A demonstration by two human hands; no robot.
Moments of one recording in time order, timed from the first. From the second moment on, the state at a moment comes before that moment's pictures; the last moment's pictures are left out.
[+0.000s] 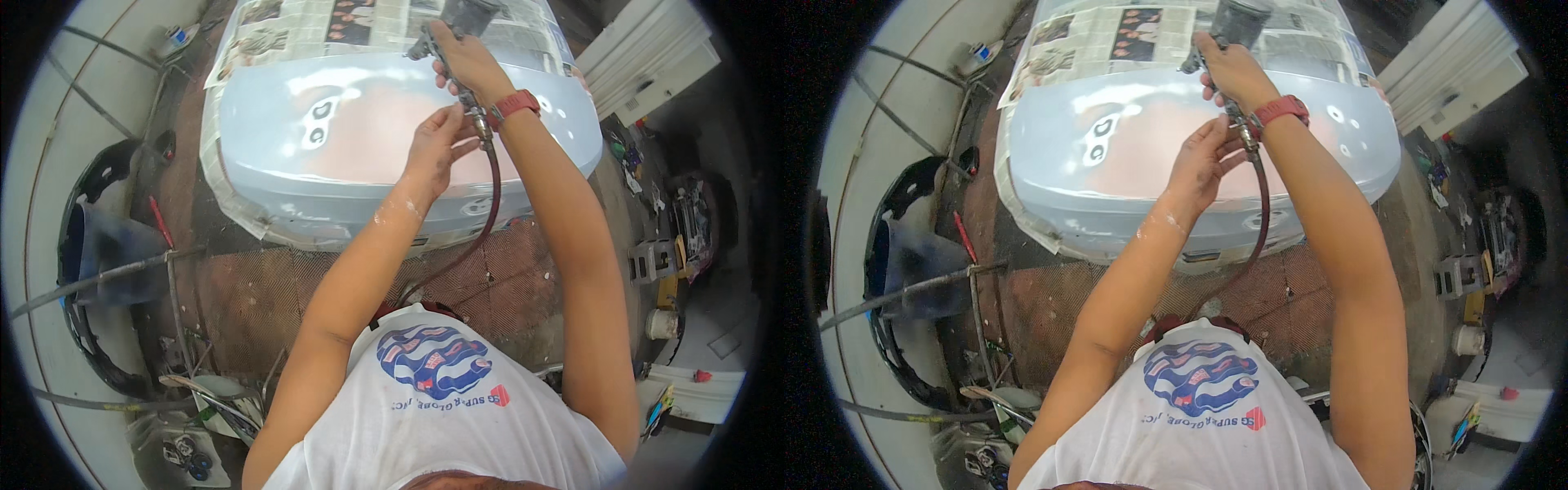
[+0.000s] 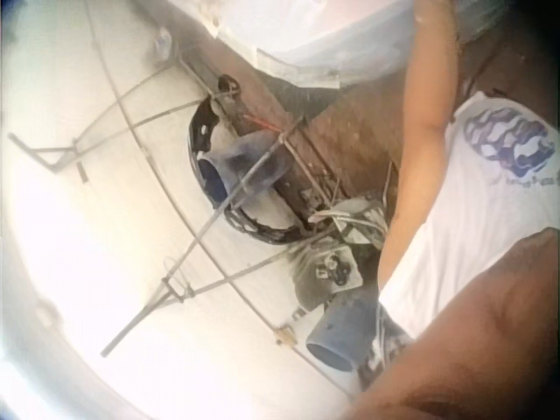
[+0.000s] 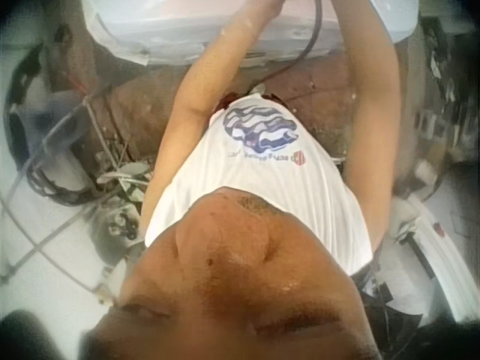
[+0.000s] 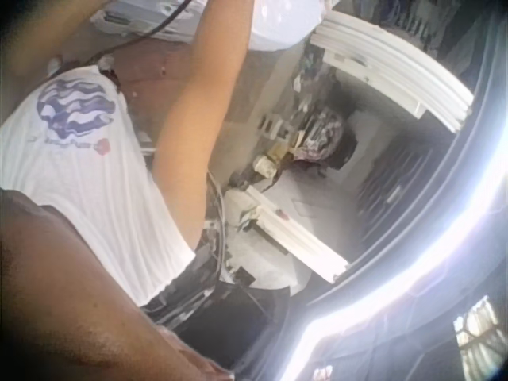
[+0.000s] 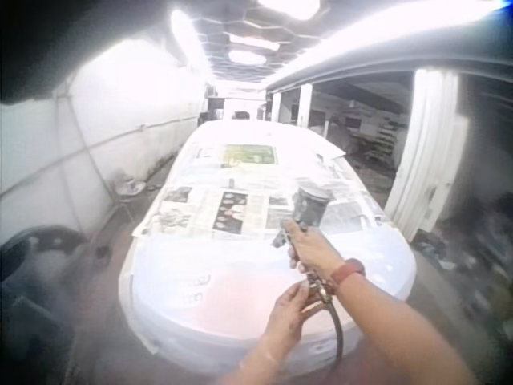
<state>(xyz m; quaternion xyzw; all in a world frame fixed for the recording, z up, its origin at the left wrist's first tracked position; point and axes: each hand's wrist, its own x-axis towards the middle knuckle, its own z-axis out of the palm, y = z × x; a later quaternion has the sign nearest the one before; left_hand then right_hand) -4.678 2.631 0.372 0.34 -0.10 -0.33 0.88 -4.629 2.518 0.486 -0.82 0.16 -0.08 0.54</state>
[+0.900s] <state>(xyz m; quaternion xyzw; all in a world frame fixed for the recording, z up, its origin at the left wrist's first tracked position) -4.747 2.678 0.353 0.42 -0.21 -0.39 0.79 -4.674 2.495 0.480 -0.82 0.20 -0.12 0.53</state>
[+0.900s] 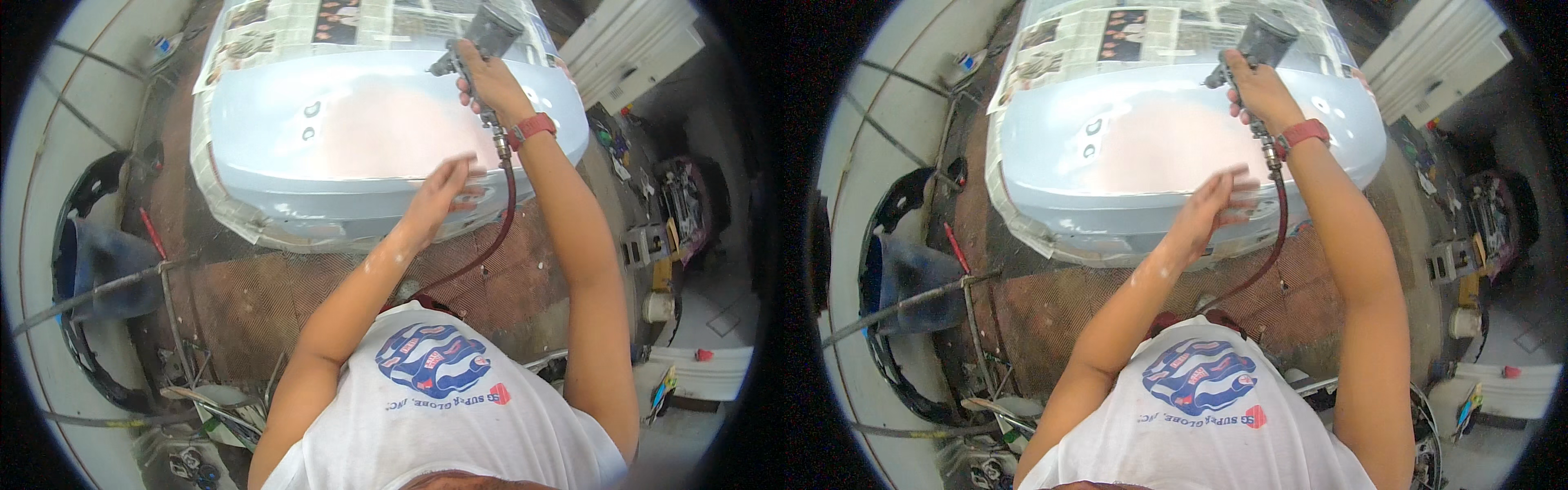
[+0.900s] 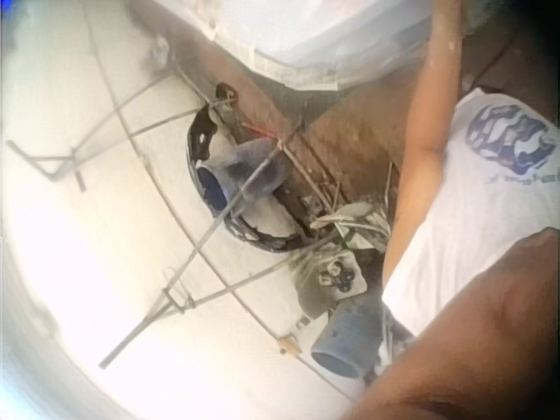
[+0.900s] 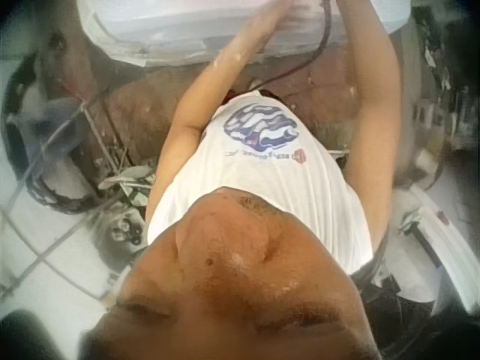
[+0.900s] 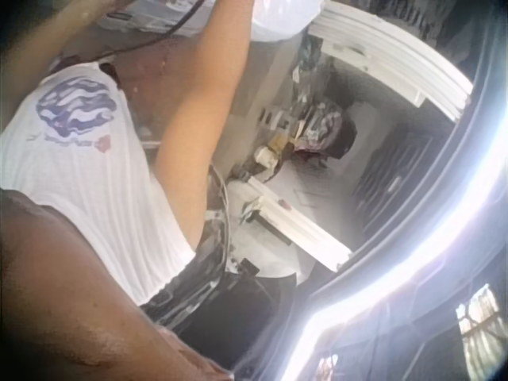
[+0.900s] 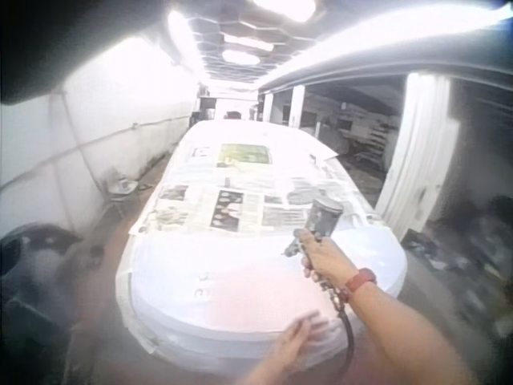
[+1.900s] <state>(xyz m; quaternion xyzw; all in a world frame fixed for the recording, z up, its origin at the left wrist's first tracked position) -4.924 2.961 -0.061 0.75 0.20 -0.47 0.41 -4.813 2.203 0.468 -0.81 0.41 -0.23 0.36</state>
